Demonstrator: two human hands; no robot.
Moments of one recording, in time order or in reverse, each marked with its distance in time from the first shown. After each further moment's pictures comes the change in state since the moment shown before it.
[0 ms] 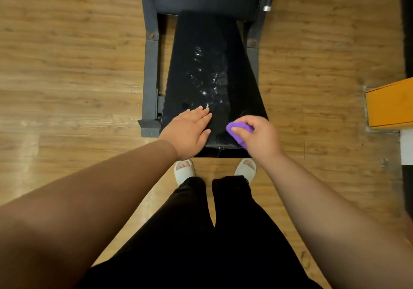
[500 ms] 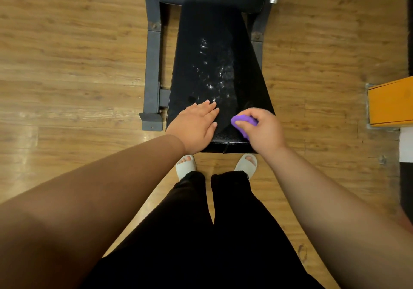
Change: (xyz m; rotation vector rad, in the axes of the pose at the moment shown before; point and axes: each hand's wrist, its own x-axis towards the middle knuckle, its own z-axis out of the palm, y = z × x) left_hand -0.001 -0.004 0.000 -0.044 0.031 0.016; right_hand 0.006 -0.008 0.009 -0.007 -0.010 -0.010
